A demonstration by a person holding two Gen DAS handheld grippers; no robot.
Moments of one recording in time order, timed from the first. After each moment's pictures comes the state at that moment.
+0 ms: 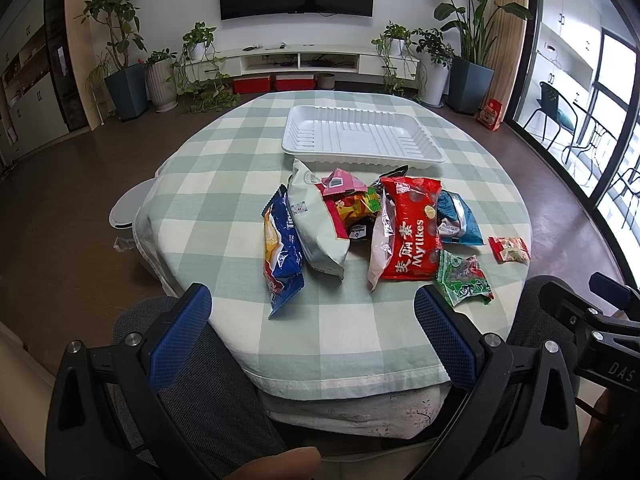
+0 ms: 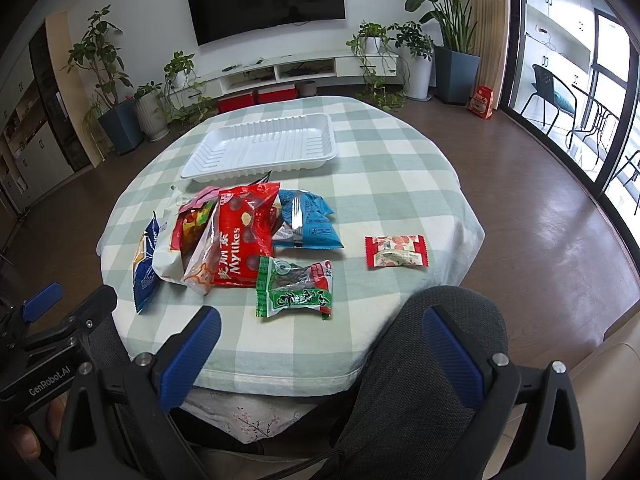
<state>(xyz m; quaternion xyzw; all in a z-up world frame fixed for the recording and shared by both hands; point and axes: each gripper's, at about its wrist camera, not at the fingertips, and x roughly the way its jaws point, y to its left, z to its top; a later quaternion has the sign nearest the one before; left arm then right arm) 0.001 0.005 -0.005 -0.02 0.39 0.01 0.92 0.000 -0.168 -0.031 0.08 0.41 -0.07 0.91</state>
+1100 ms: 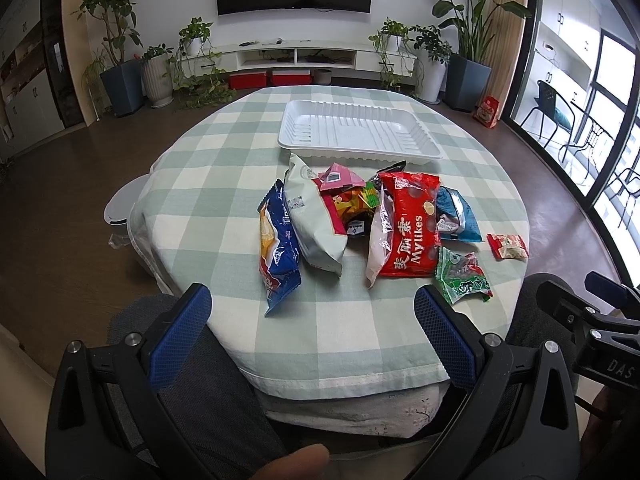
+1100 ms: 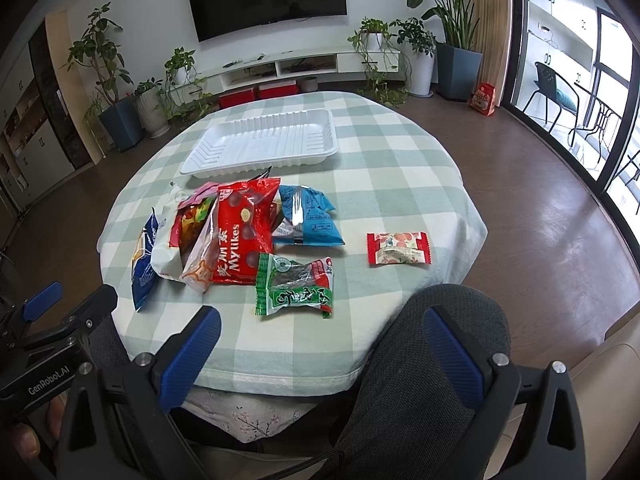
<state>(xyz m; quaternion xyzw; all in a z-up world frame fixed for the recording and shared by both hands) 0.002 0.006 -0.011 -0.02 0.40 0.00 0.92 0.000 -0.168 -0.034 0.08 0.41 -0.07 0.91</state>
